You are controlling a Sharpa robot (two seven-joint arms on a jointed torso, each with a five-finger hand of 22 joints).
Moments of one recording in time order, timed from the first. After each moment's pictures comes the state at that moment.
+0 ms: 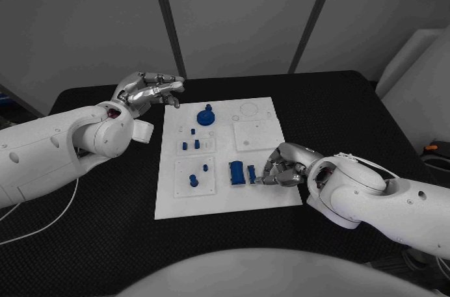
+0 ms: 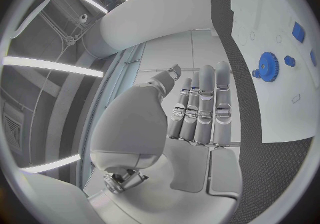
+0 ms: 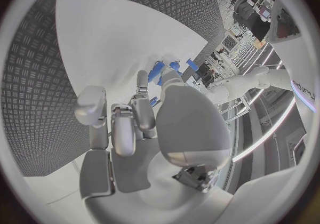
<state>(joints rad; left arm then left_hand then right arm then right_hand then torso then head) 1.09 -0.93 0.09 1.44 -0.16 -0.22 0.32 1.31 -0.14 0.40 -0.05 0.11 1.03 0.18 0.09 0.07 1.03 0.11 0.38 0.08 1.09 0.03 0.98 0.36 0.19 1.05 0.14 0.48 0.91 0.89 -0.93 0.07 1.88 -1.46 -0.28 -0.55 1.24 -0.13 -0.06 0.24 0.28 1.13 0.04 0.33 0.42 1.43 -0.03 1.26 1.31 1.47 -0.09 1.56 1.31 0.12 1.32 0.03 1.27 1.03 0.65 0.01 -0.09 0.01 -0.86</state>
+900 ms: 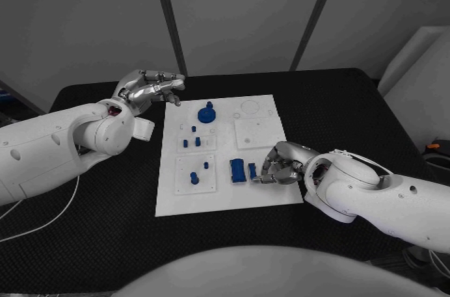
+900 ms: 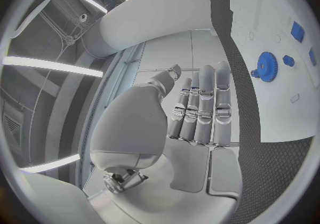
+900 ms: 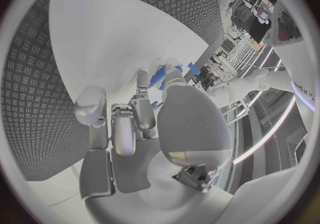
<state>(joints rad) 1.09 -0.93 0.09 1.44 -0.16 -0.21 0.32 1.31 -0.14 0.40 -0.05 0.11 1.03 0.18 0.09 0.07 1.03 0.11 0.38 0.08 1.09 0.03 0.98 0.36 0.19 1.05 0.14 0.48 0.91 0.89 -0.89 0.07 1.82 -1.46 -0.25 -0.53 1.24 -0.11 -0.08 0.26 0.27 1.13 0.04 0.33 0.42 1.43 -0.03 1.27 1.31 1.47 -0.09 1.56 1.31 0.12 1.32 0.03 1.27 1.03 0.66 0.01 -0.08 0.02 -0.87</state>
